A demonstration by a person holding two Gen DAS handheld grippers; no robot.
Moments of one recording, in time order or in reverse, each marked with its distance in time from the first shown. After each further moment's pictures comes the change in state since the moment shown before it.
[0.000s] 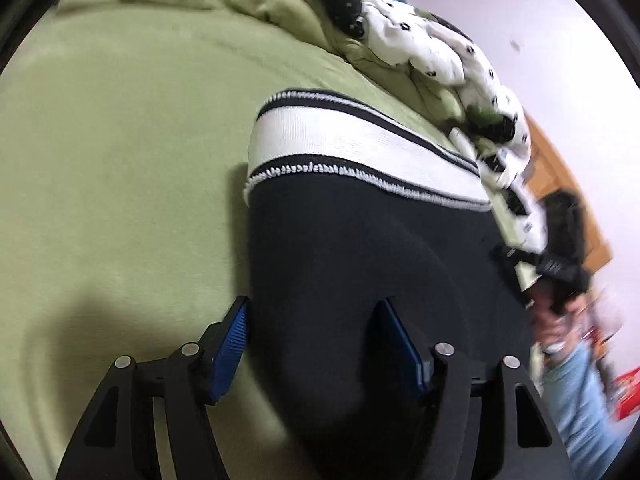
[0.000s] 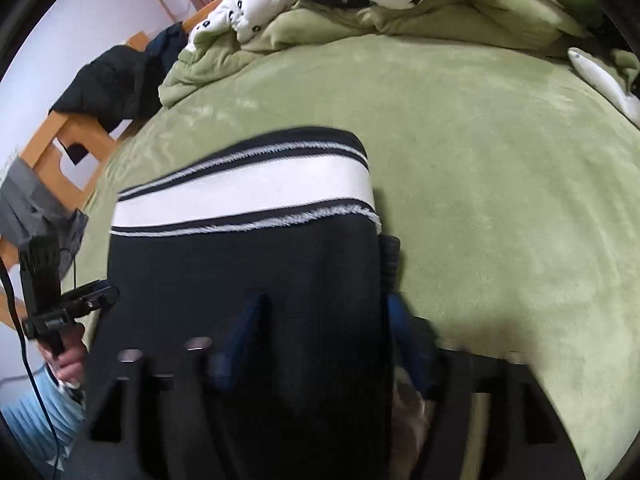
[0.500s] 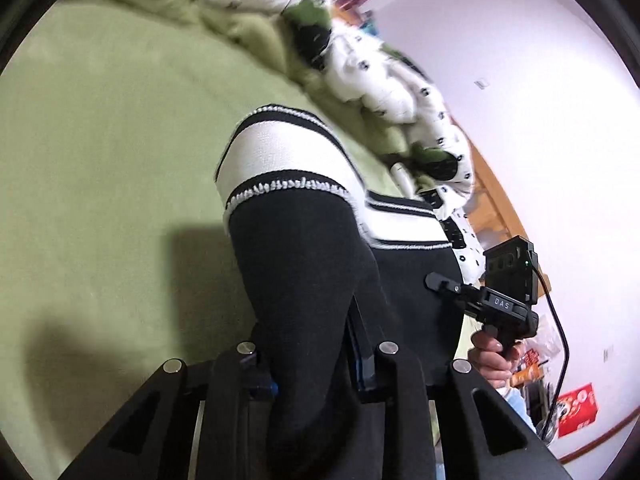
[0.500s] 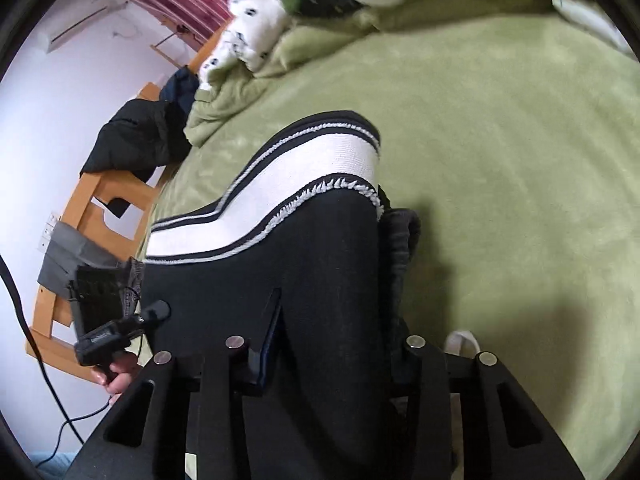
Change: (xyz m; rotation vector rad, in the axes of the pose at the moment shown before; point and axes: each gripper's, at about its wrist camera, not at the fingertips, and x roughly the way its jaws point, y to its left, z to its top) left arm -0.068 -0.023 0.018 -0.035 -0.058 -0.178; right arm -0.033 0.022 -0.005 0.205 -0.048 0.208
